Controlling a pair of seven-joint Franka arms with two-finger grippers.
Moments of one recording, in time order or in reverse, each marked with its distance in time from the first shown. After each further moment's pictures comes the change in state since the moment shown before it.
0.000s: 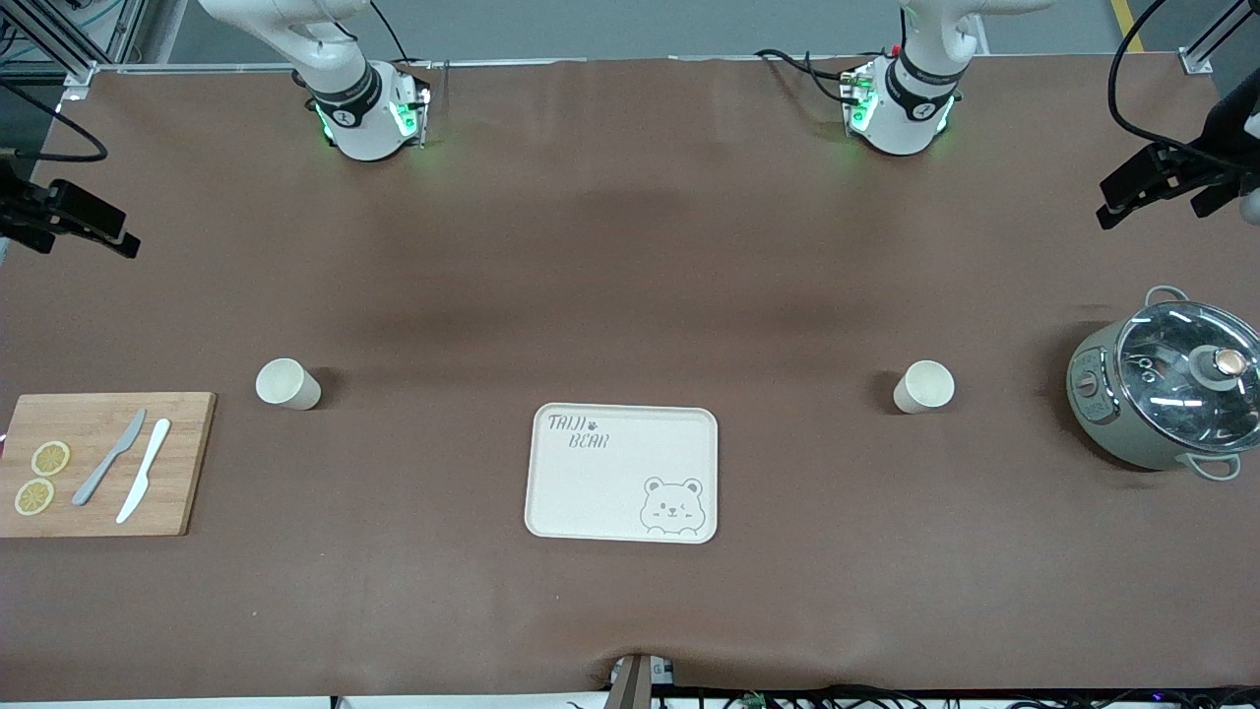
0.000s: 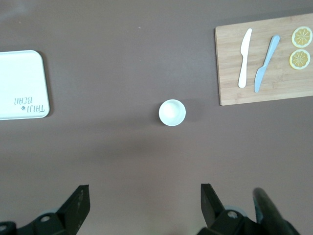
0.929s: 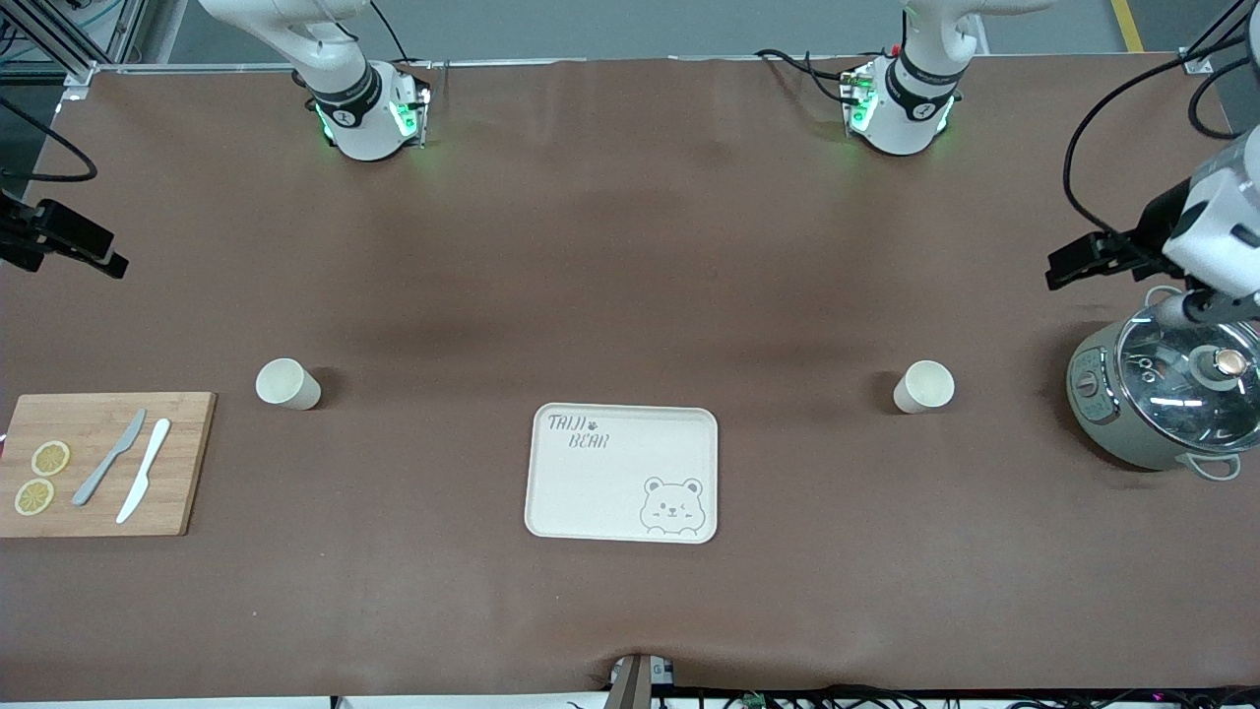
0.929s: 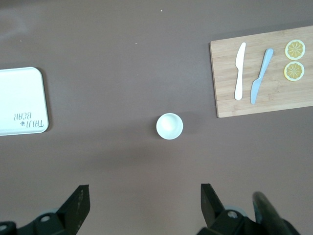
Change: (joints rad) left arm -0.002 0.193 -0.001 0.035 -0.032 0.015 -0.001; right arm -0.013 0.007 -0.005 0.001 0.001 0.060 0.000
